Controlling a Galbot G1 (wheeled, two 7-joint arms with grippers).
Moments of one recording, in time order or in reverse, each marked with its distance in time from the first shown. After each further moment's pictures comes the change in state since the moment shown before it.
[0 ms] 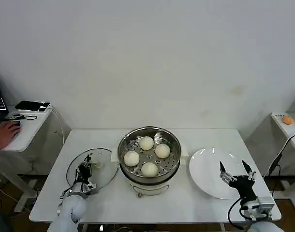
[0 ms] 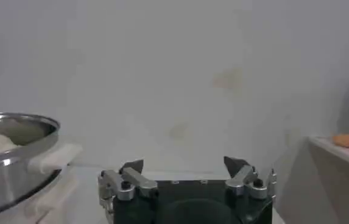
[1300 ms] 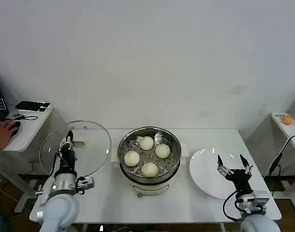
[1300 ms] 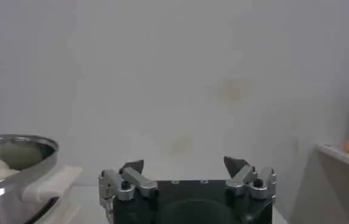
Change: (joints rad) left arm 0.222 0.057 -0.025 -0.770 0.322 0.332 0.254; right arm 0.069 0.027 -0.033 -0.014 -0.016 0.005 0.040
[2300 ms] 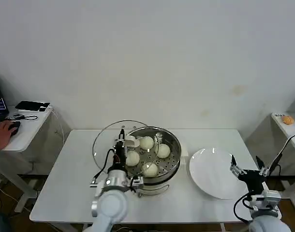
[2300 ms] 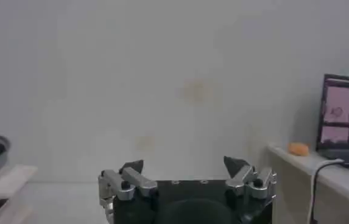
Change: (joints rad) left arm -0.165 -0.179 0.378 0.097 0.183 0.072 0.097; right arm -0.011 0.025 0.081 0.053 -0.043 -0.108 0.060
